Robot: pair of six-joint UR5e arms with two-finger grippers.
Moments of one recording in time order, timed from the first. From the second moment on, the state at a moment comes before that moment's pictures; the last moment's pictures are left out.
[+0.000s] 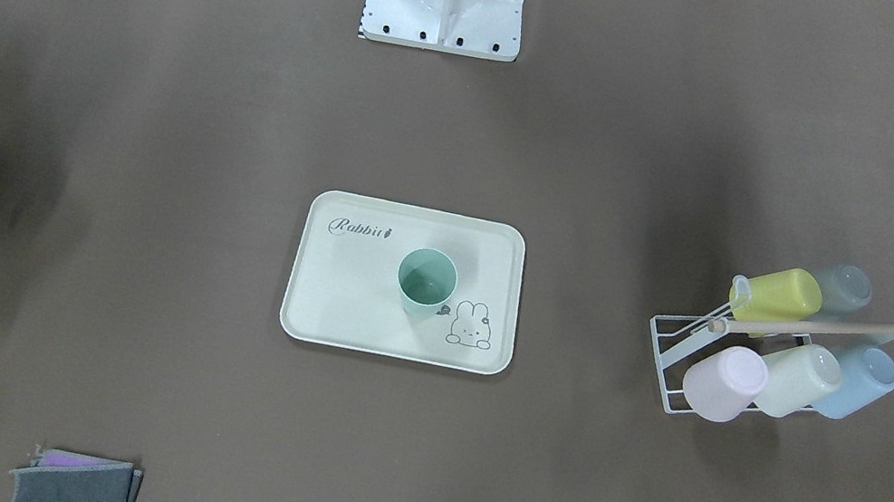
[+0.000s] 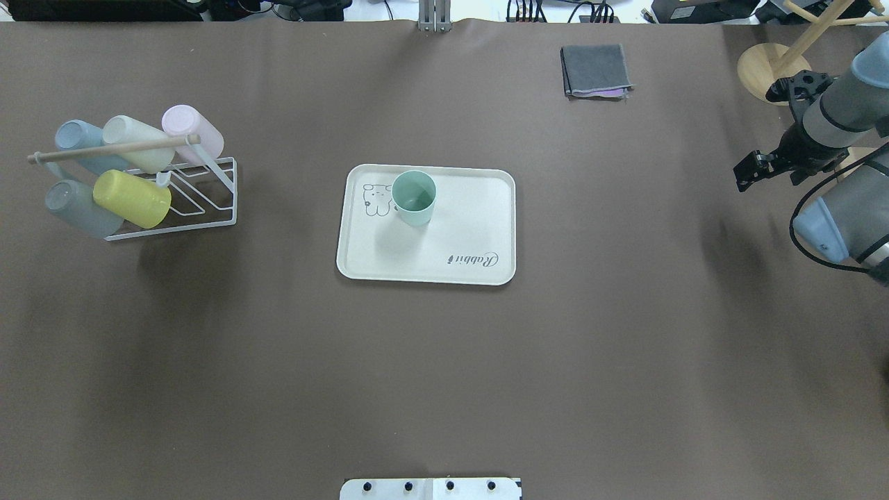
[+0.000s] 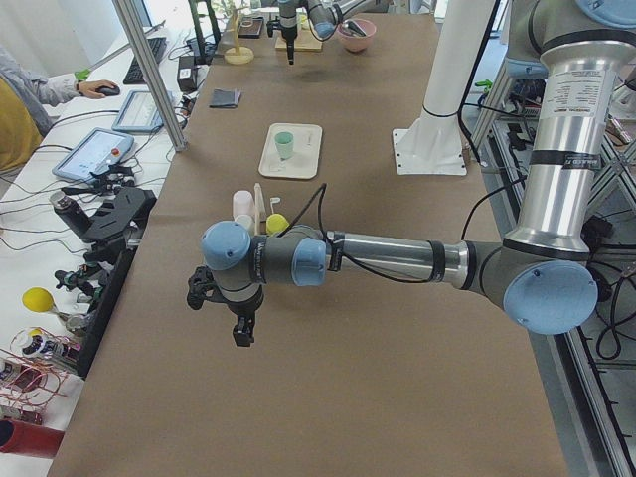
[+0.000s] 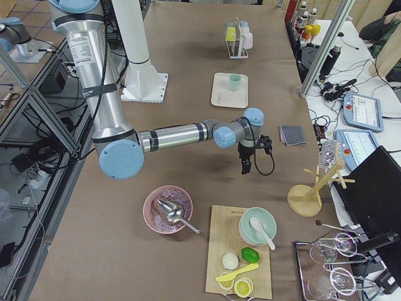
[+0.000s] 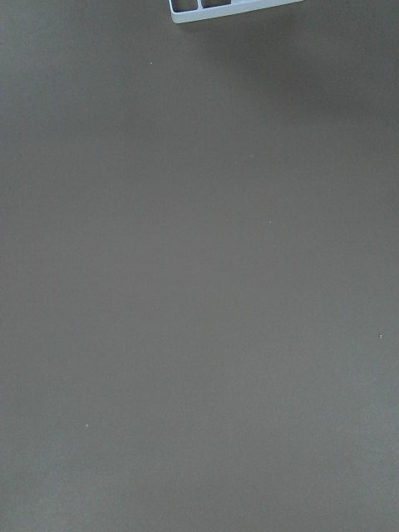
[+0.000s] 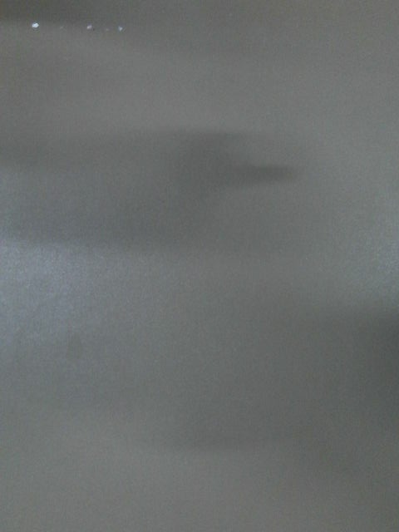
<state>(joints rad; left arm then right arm) -1.57 -1.68 -1.57 -1.49 -2.36 0.02 1.08 -1.32 1.47 -1.34 2.14 0.53</state>
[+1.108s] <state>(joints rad) -1.57 -1.68 -1.59 -1.43 -2.37 0.02 1.08 -1.32 1.46 -1.34 2.14 0.53</state>
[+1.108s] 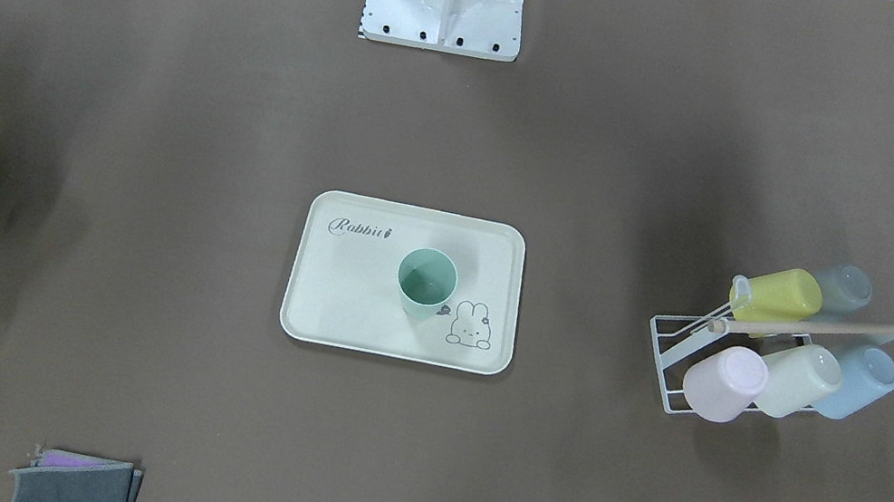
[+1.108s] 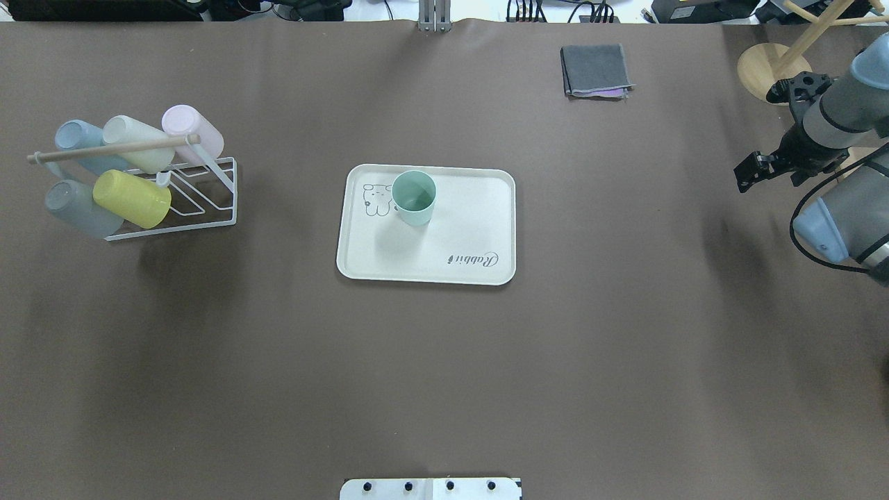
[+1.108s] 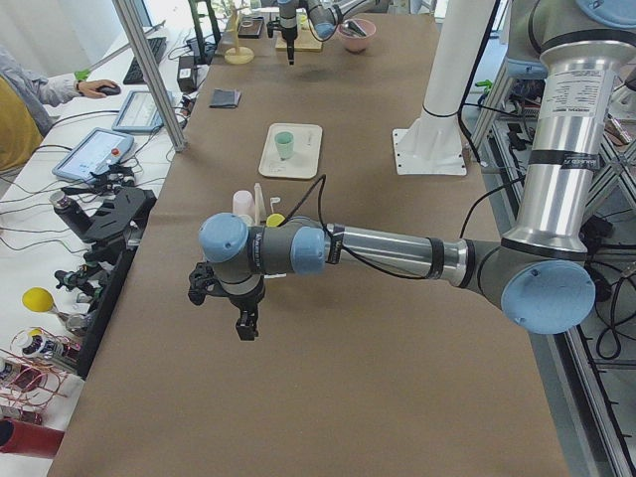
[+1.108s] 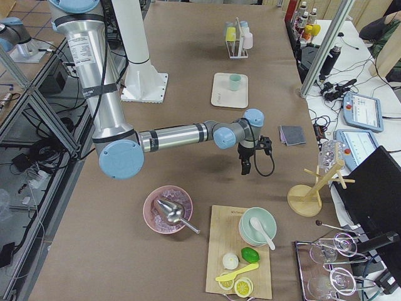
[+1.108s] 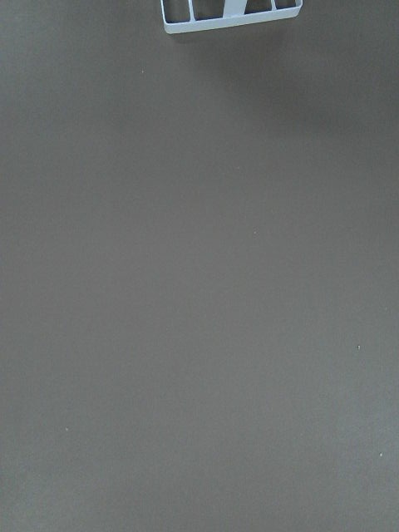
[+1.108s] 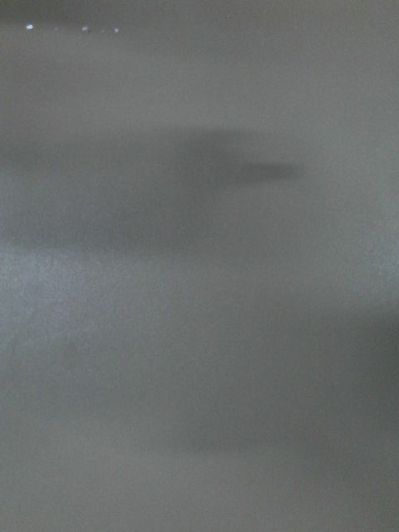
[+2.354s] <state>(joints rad) -1.57 -1.68 -1.59 -1.43 -2.36 0.02 1.07 -1.33 1.45 -1.34 2.14 0.53</state>
